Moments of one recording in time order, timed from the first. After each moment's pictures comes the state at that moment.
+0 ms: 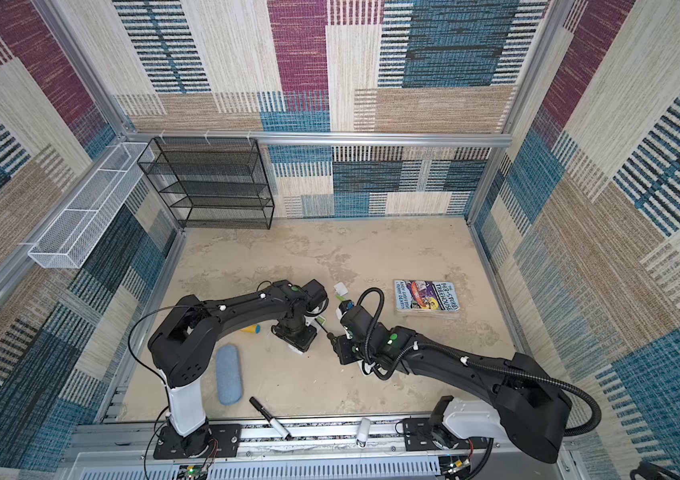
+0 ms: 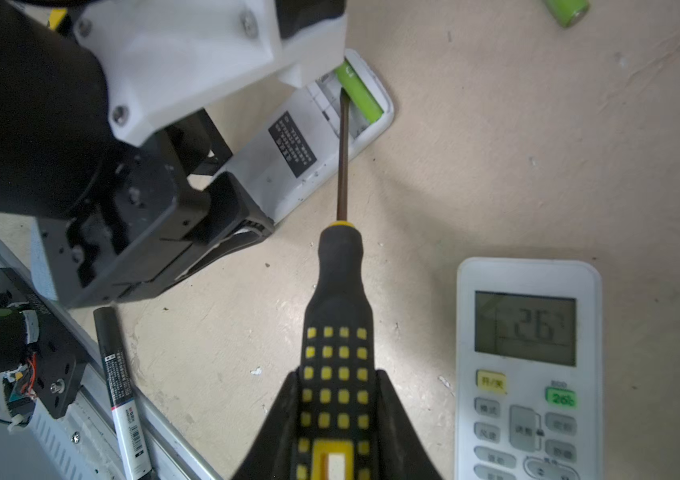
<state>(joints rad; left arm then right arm) -0.78 1.91 1.29 -0.97 0.01 -0.23 0.90 1.27 0.68 -0.34 -0.04 0.59</state>
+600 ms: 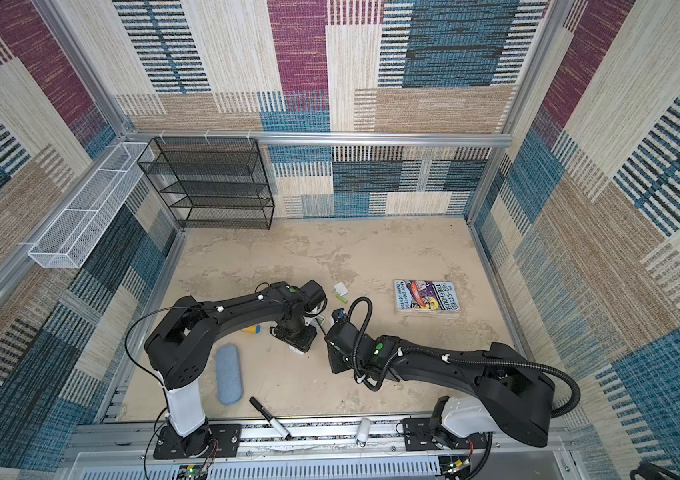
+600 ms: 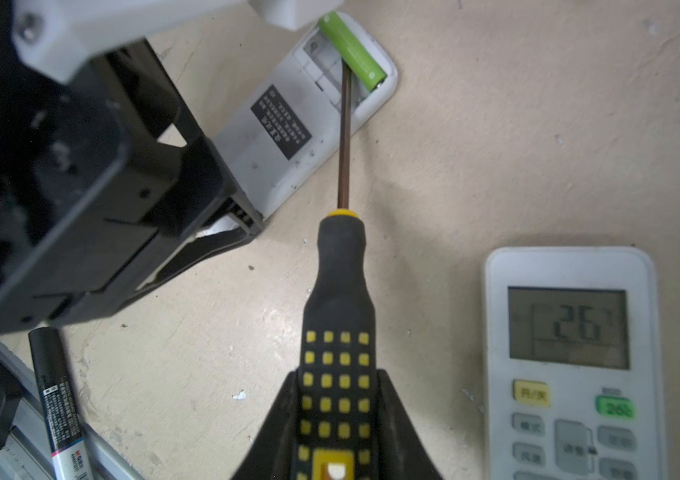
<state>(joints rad) -0.78 1.90 1.26 -0.93 0.03 -0.26 1.01 1.34 0.66 -0.27 0.10 0.67</state>
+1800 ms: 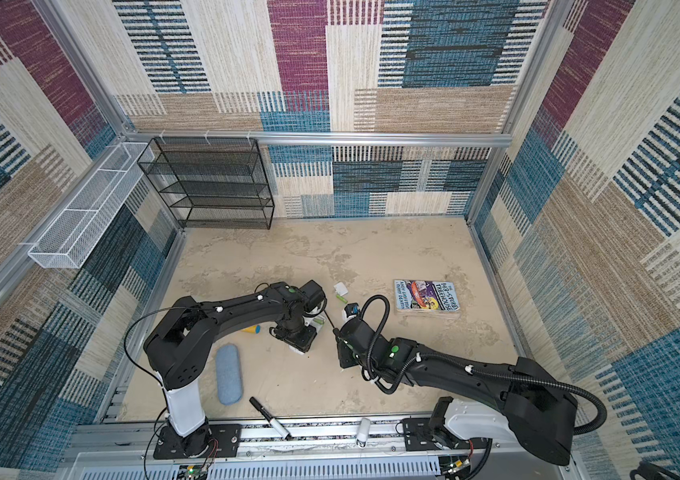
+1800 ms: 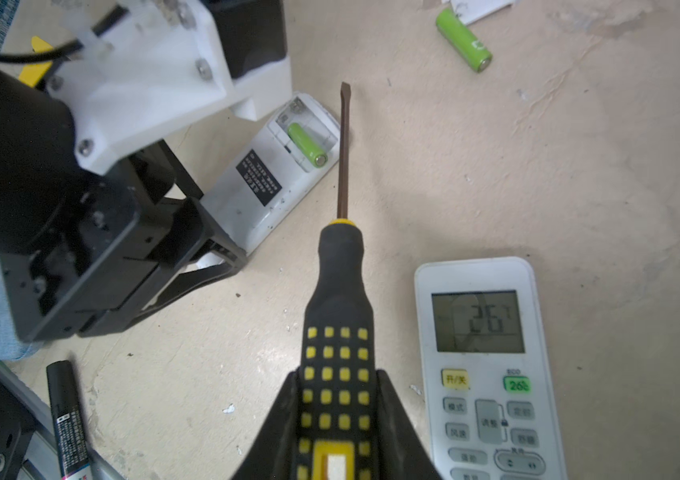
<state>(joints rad) -0.78 1.89 1.26 -0.93 0.03 -0.25 0.98 1.18 0.60 -0.26 0.15 0.67</state>
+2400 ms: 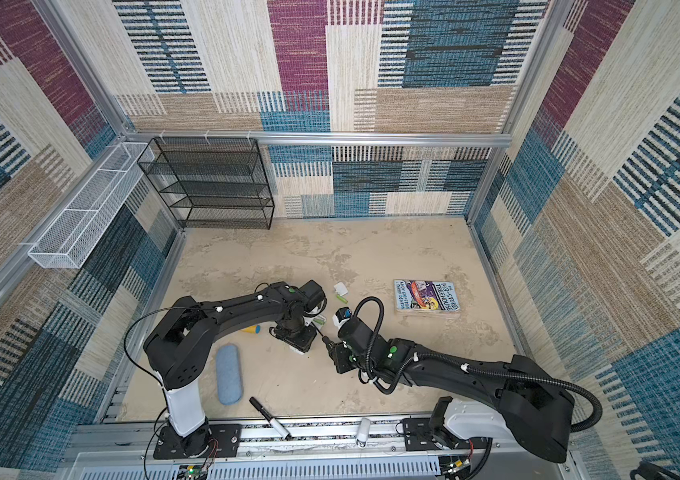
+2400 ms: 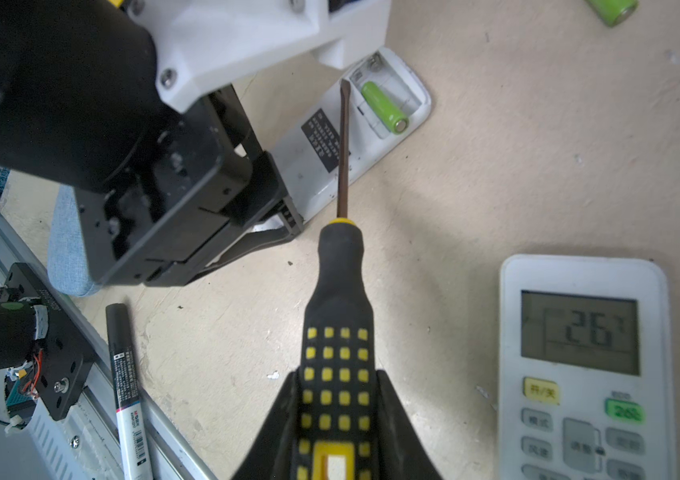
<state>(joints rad) -0.78 1.89 1.26 -0.93 0.03 -0.24 0.97 1.22 0.59 -0.21 0.00 0.63</state>
